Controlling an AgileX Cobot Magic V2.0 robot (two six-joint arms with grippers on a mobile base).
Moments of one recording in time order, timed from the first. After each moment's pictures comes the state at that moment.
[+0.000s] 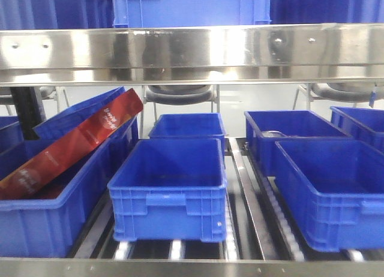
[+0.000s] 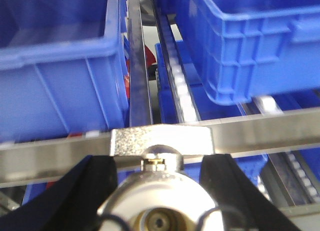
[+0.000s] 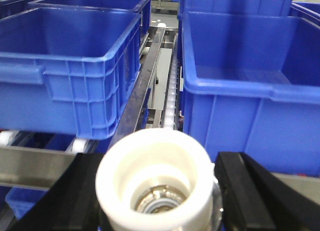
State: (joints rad) left arm 0.06 1.26 -1.54 -0.10 0.84 0.18; right arm 0.08 1.04 -1.30 0.10 0.61 -0.08
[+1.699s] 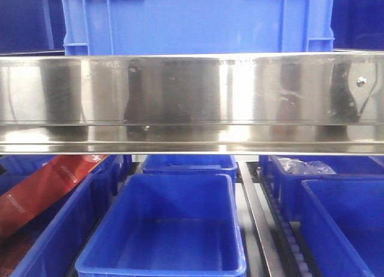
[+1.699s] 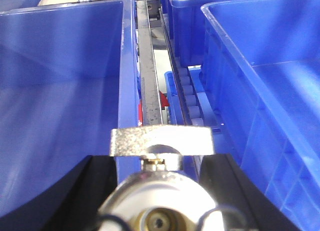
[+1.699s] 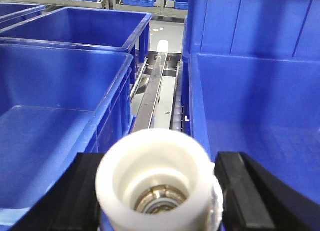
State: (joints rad) left arm 0.06 1.26 -1.54 -0.10 0.84 0.18; right arm 0.08 1.04 -1.30 0.10 0.61 -0.08
